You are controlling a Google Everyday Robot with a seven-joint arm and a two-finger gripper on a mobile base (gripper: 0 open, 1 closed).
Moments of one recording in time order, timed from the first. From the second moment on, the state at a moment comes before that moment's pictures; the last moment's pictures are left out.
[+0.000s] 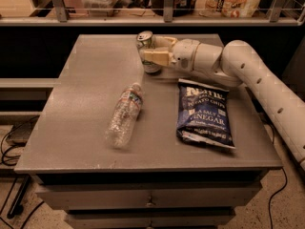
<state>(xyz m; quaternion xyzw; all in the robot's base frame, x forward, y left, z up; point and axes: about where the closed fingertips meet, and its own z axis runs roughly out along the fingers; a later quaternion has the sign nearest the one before) 0.728 0.003 0.901 -0.40 0.59 0.36 0.60</state>
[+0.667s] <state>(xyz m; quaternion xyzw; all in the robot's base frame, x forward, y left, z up) 0.724 -0.002 0.897 -0.40 0.60 0.35 0.60</state>
